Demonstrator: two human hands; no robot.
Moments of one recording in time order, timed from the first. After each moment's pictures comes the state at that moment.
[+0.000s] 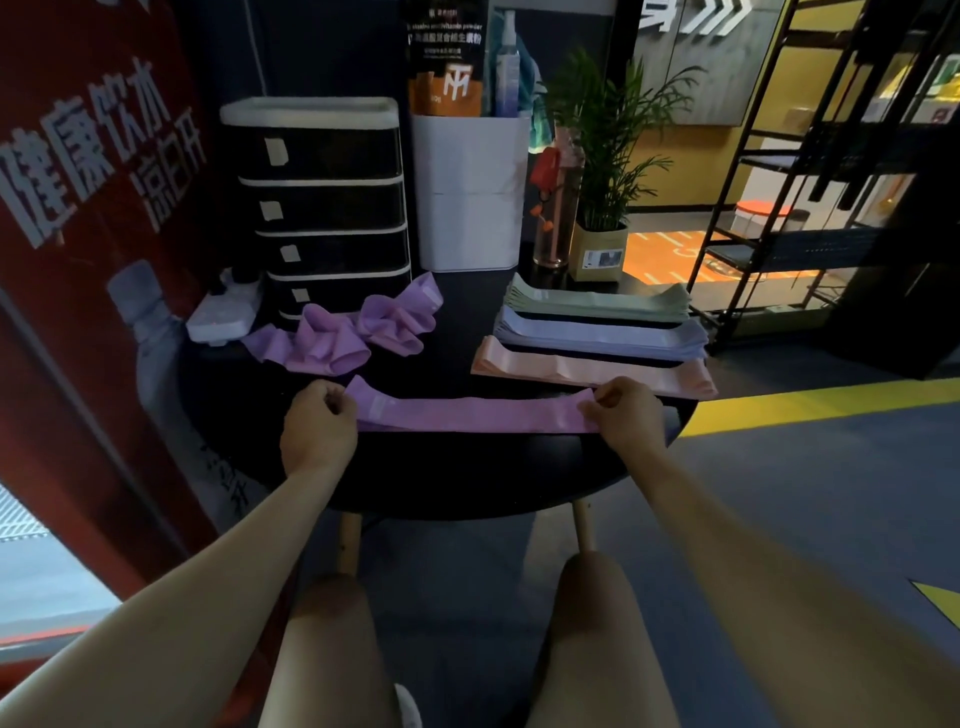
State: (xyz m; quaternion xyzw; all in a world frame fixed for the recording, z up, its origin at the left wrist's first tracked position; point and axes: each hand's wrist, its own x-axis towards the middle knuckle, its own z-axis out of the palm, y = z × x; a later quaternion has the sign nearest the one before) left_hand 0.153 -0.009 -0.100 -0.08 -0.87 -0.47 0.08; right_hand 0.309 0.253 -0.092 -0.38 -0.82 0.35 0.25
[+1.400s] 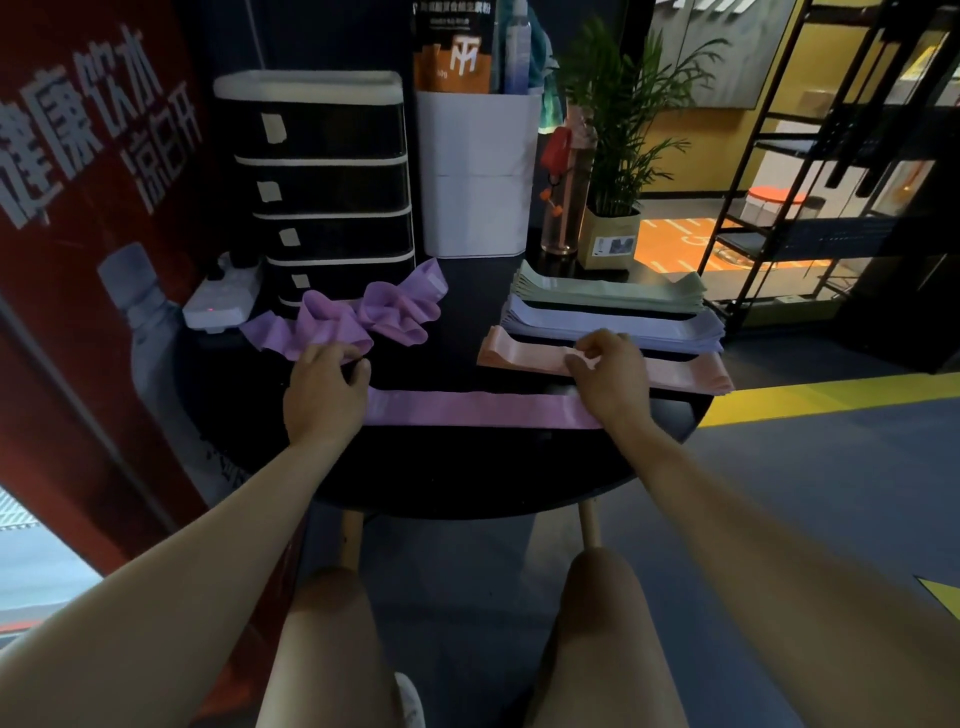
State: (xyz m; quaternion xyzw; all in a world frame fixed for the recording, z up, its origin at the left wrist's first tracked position) left_hand 0.134 0.000 -0.092 -0.18 -0.89 -0.39 0.15; right_hand 0.277 0.244 -0.077 -0.30 -0.85 0.28 0.32
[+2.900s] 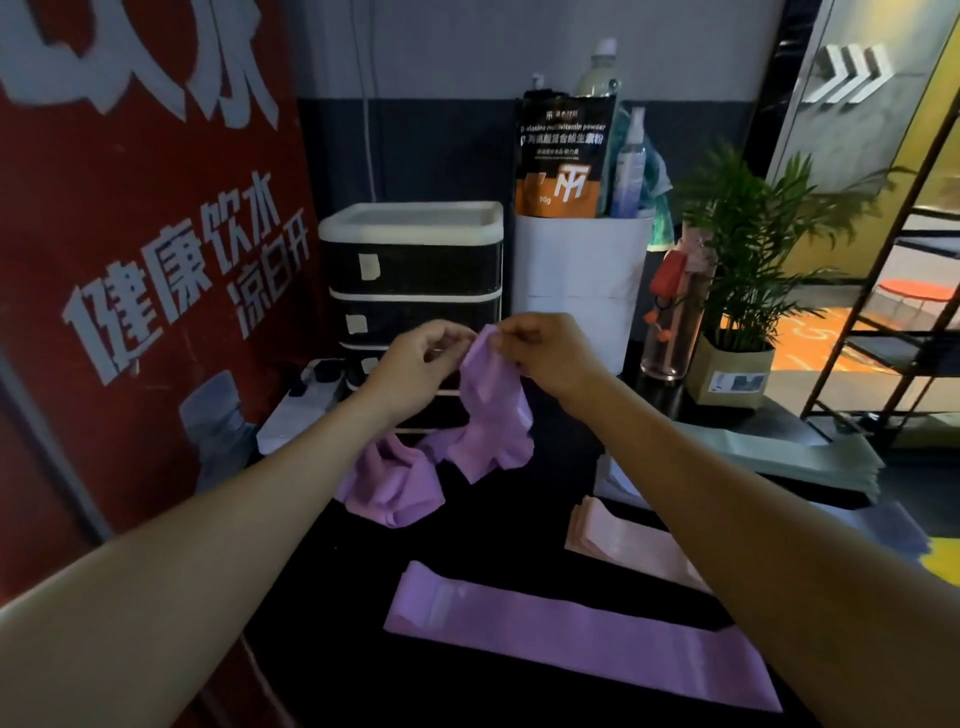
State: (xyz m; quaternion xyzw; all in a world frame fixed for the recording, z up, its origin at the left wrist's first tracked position) left_hand 0.006 0.058 0.030 -0.34 -0.74 -0.58 -0.01; right_hand 0.067 0.210 0.049 0.00 -0.83 0.51 0.22
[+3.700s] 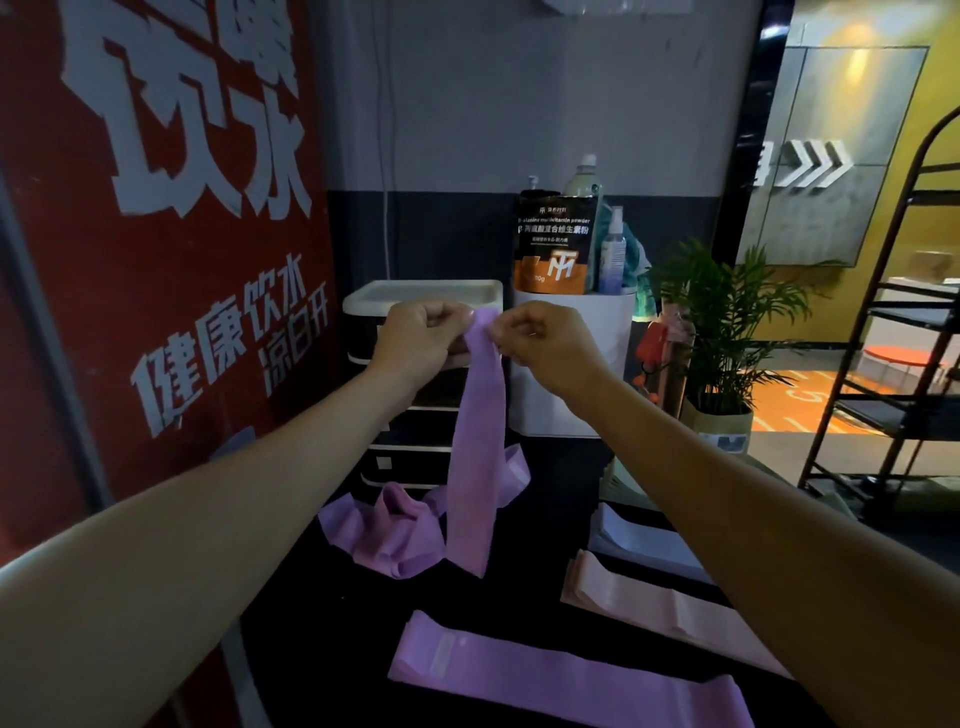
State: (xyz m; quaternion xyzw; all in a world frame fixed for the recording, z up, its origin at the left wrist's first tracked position) left_hand 0.037 0.060 0.127 -0.28 -0.68 -0.67 0.04; right_hand 0.099 0.193 0.129 0.02 -0.82 0.49 0.29
